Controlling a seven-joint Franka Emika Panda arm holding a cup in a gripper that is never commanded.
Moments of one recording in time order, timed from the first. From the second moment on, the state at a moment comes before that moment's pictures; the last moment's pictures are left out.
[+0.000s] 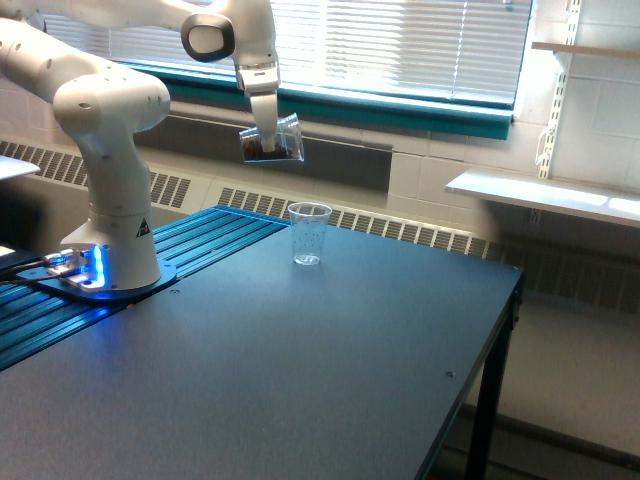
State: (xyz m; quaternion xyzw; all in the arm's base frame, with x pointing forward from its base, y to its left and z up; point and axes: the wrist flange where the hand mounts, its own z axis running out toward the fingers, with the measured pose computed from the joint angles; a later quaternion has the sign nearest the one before) arm 0.167 0.219 0.365 -0.99 0.08 -0.05 0.07
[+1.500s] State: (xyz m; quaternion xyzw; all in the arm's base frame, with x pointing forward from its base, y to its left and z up) arm 0.164 0.218 0.310 -1.00 0.09 0.00 0.01
